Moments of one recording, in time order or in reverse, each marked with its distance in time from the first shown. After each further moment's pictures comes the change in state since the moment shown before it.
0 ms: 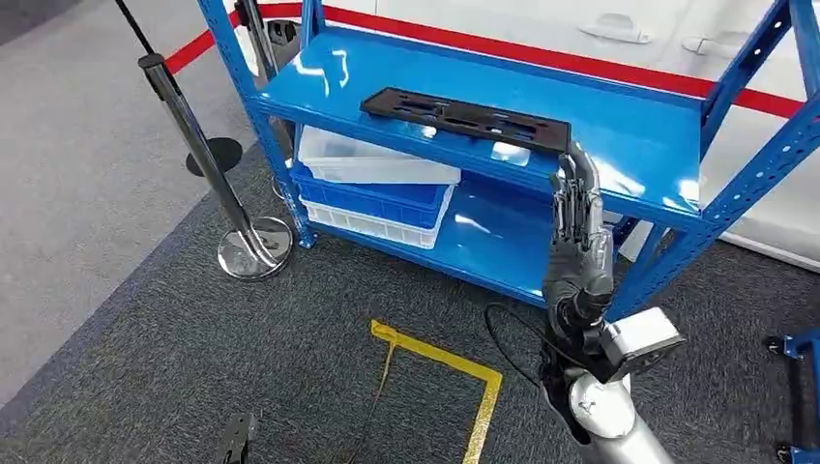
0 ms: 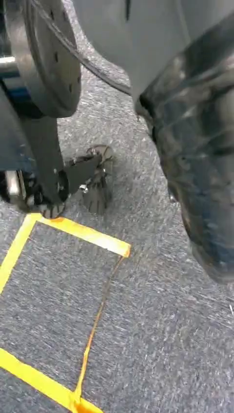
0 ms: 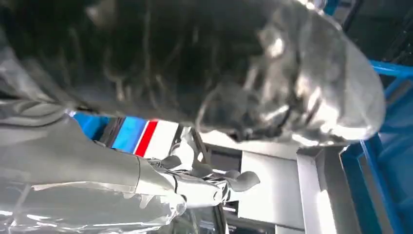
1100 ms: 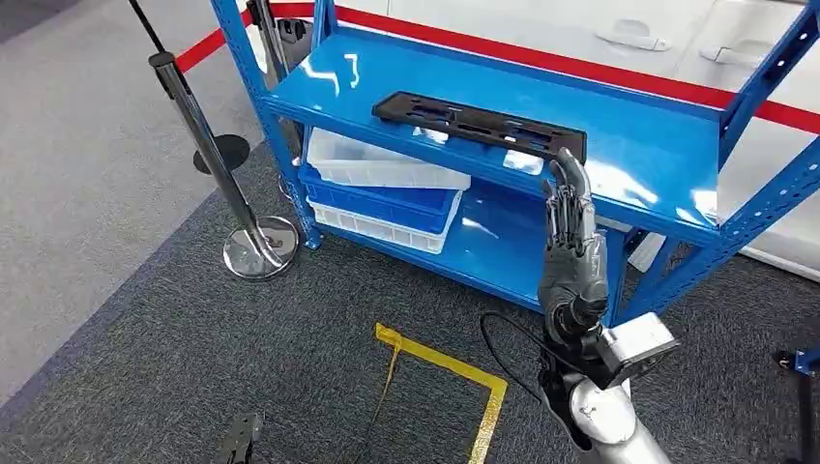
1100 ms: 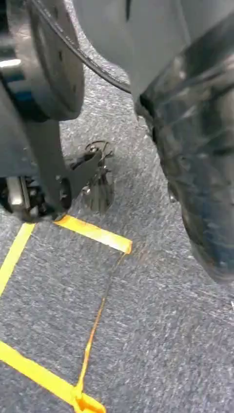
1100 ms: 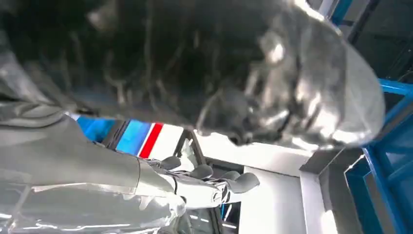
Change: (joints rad) left arm -0.004 -0.011 -0.019 0.000 -0.003 -0.006 -0.001; right arm 0.018 -0.009 0.001 -0.017 0.007 0.027 0.011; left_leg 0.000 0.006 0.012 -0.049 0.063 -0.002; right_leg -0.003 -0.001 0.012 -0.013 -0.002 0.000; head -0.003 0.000
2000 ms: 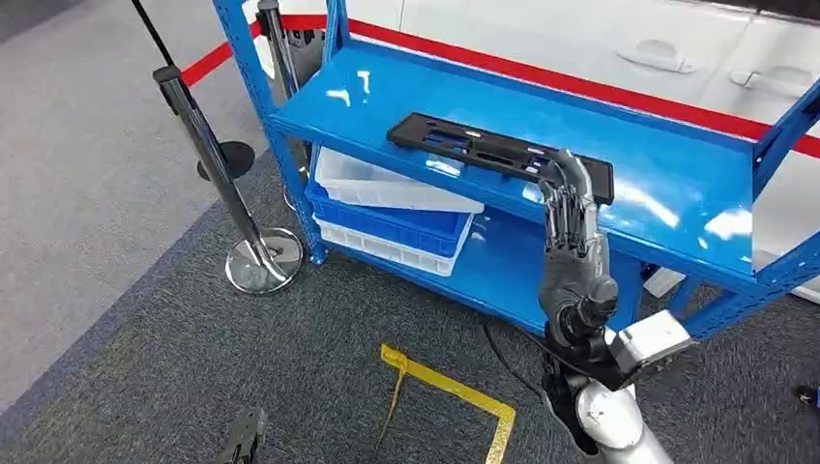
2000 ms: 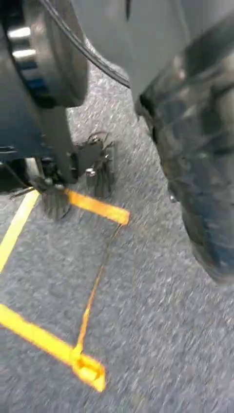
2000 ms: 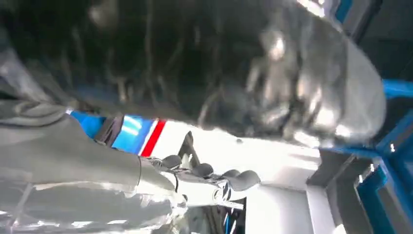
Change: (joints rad) left arm -0.014 -0.005 -0.015 0.000 0.006 -0.025 -0.002; right arm -0.001 -0.007 0.006 -0.023 -0.056 0.030 0.019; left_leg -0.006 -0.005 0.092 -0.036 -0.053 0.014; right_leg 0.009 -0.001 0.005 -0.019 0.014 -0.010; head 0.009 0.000
